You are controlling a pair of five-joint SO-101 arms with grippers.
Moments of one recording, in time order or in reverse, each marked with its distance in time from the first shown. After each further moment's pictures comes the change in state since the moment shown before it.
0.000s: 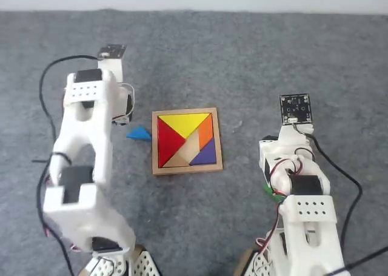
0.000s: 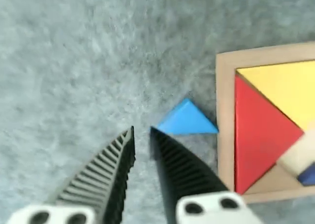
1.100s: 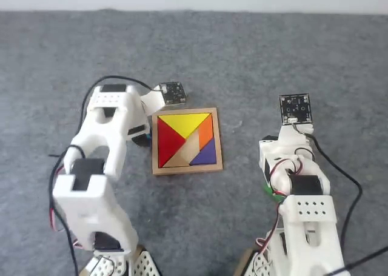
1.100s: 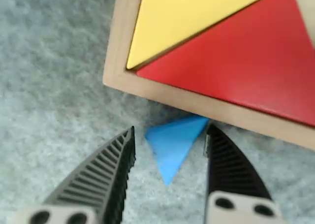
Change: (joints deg) left arm 5.7 7.2 7.2 -14.4 -61.6; right arm 0.0 0.0 0.0 0.0 0.2
